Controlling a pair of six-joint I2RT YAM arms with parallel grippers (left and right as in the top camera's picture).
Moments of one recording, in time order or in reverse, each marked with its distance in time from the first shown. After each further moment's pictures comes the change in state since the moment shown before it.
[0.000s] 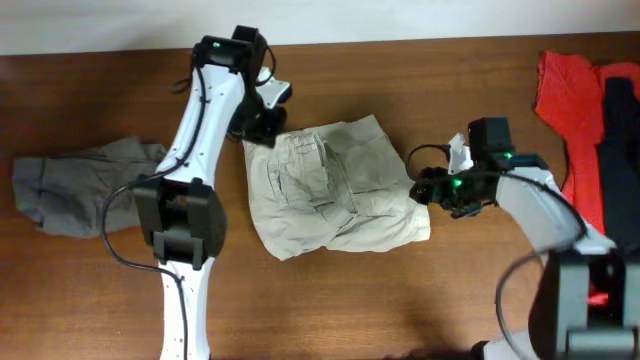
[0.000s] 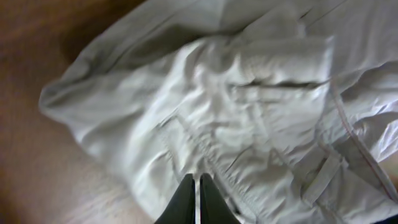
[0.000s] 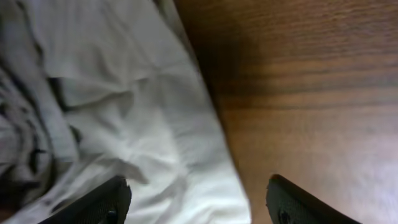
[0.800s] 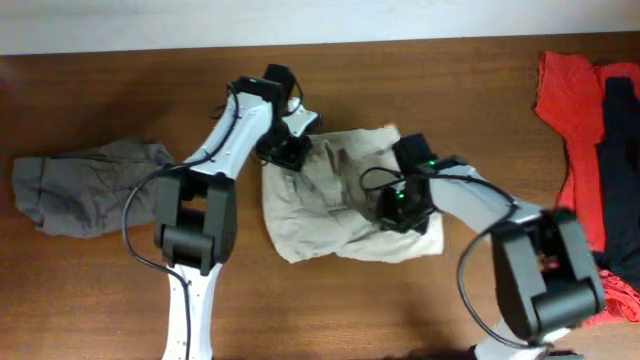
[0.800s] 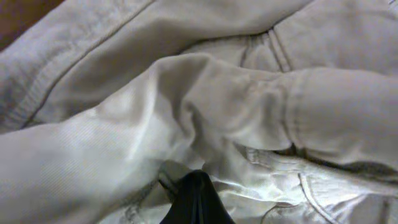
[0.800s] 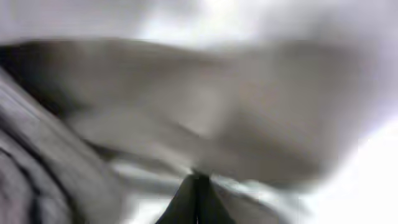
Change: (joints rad) left arm -0.072 -0.020 -0.345 0.330 0.053 0.042; right arm 0.295 0.149 0.008 -0.001 0.072 0.441
